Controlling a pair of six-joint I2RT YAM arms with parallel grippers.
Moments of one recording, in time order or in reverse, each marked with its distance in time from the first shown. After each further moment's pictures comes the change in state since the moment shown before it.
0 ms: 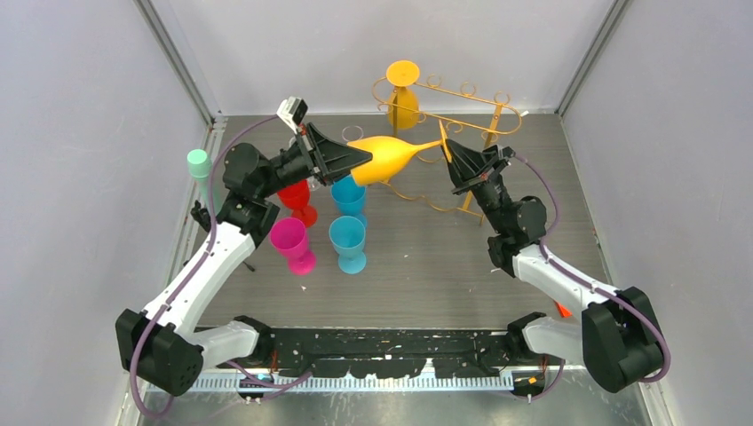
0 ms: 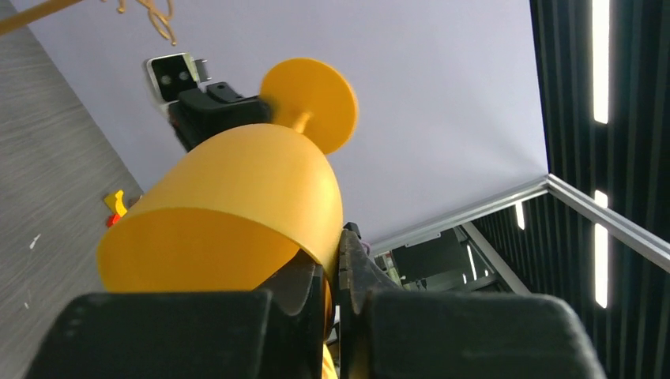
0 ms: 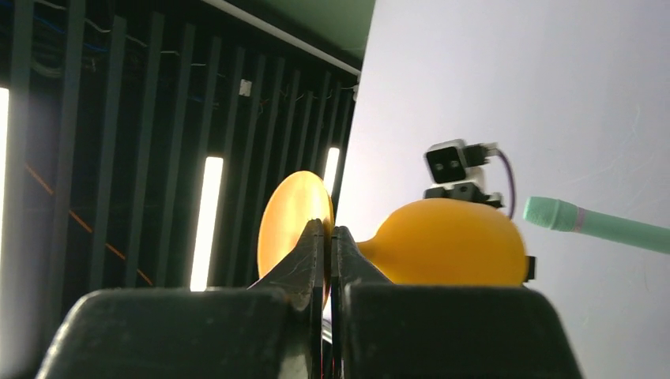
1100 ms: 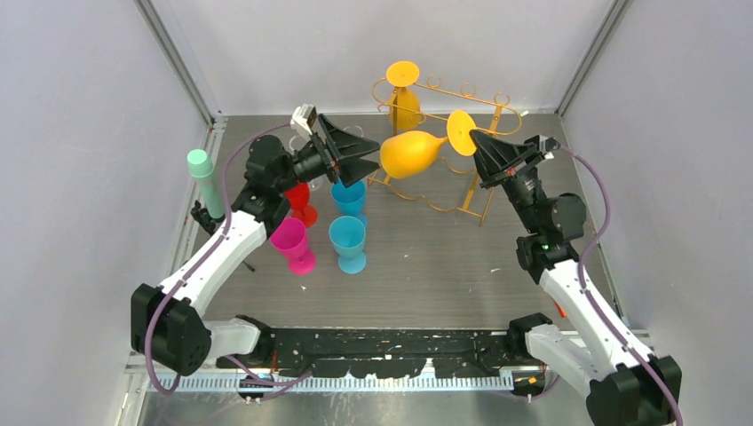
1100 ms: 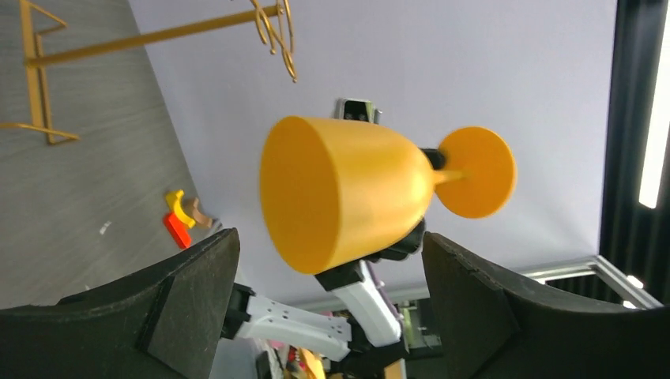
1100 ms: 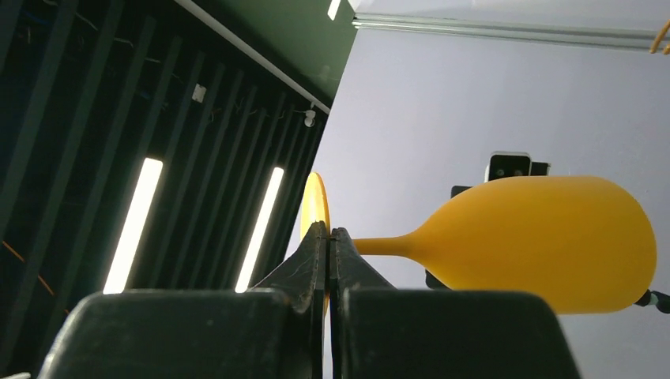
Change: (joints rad) left arm -0.005 0.098 -0.003 -0.086 -0.107 0.083; right arm -0.139 -0.295 0.127 -0.475 -0.074 -0.194
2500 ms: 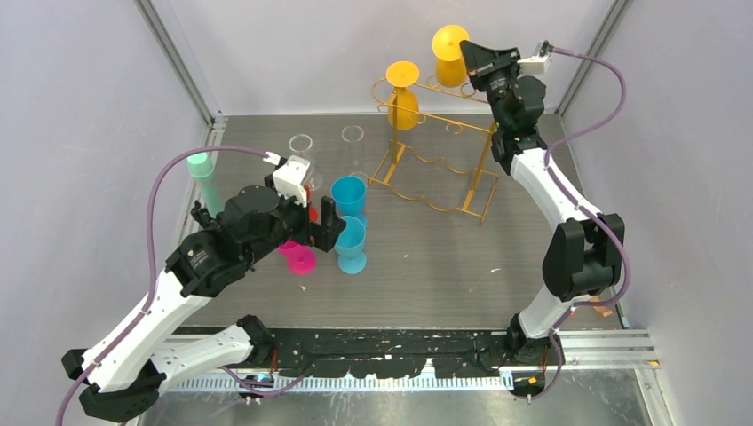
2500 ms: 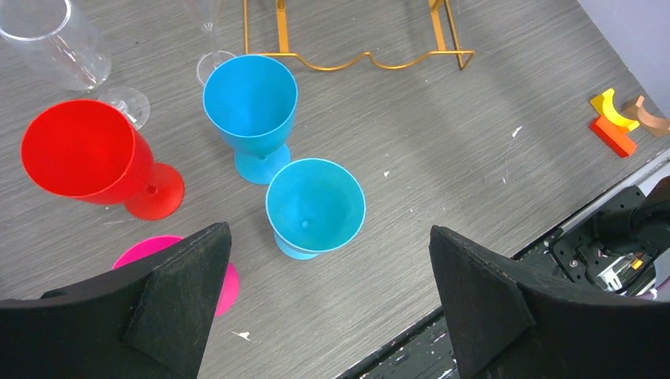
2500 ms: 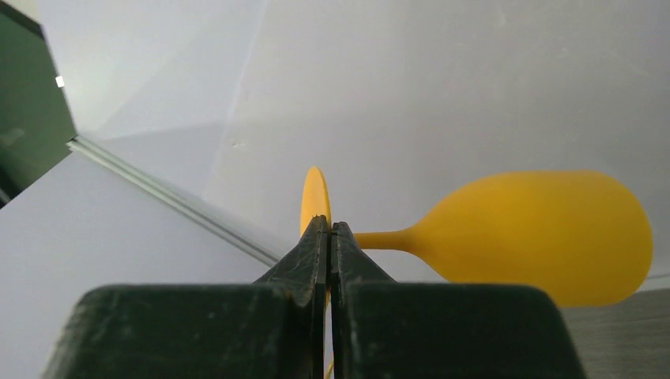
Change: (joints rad) left arm -0.413 -0.388 0.175 -1.102 -0.861 1.148; right arm -0.061 0.817 0.762 -0.203 0.288 -0.840
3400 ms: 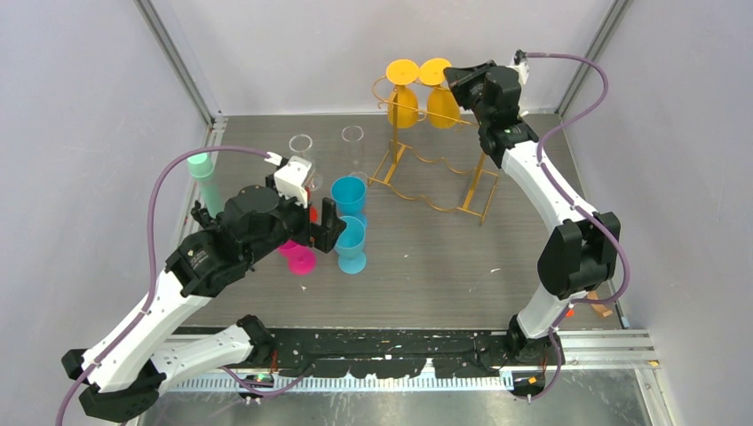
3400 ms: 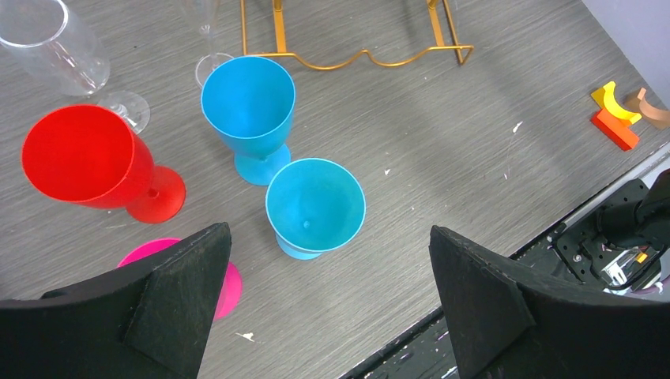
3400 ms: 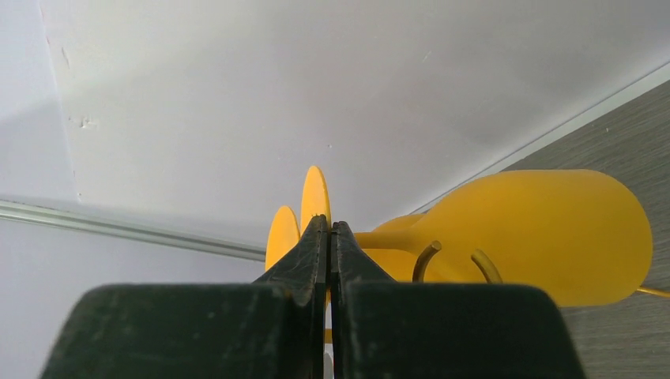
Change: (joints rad) left arm 0.000 -0.001 0.000 0.000 0.012 0.018; right arm 0.071 0.016 0.124 -0.486 0.113 0.024
